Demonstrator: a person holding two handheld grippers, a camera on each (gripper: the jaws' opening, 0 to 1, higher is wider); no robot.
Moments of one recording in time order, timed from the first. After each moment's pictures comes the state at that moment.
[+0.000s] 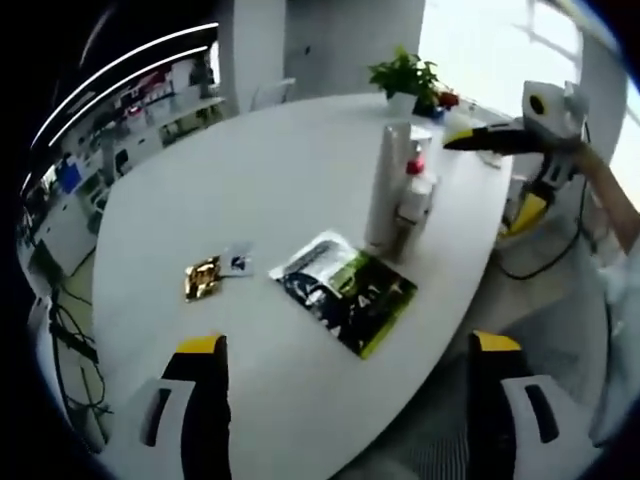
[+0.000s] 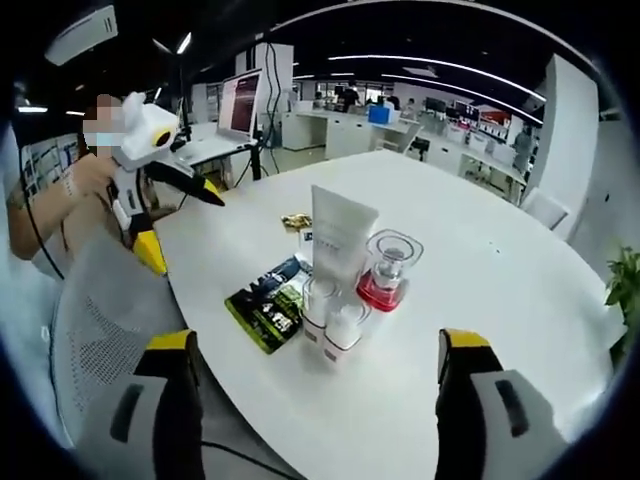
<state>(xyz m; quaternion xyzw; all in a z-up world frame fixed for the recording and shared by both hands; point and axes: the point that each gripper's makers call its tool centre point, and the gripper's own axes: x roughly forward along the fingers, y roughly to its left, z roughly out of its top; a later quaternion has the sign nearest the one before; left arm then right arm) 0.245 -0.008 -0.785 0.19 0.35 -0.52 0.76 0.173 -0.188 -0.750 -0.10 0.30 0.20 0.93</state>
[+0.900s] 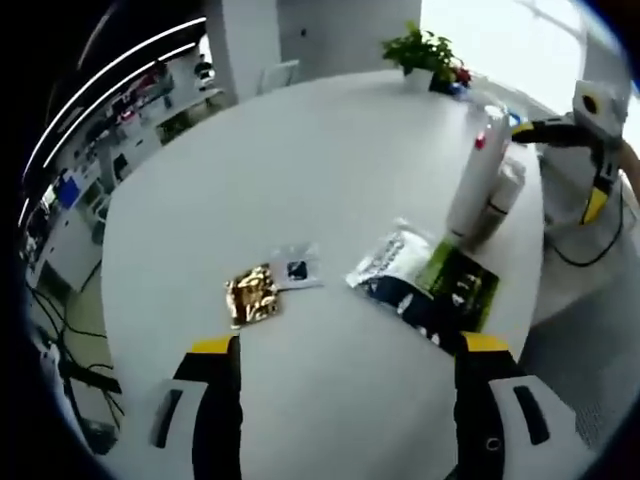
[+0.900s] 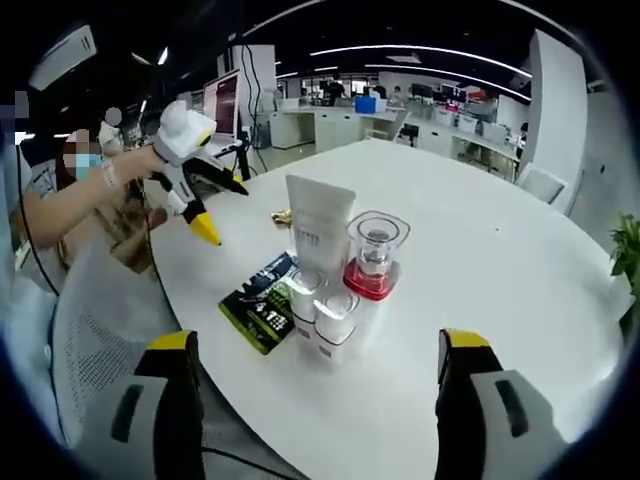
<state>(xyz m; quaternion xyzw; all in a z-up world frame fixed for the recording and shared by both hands) 0.348 -0.010 -0.817 0.25 0.37 -0.51 0.74 0.178 -0.198 -0.762 -0.06 0.32 0.18 0.93</state>
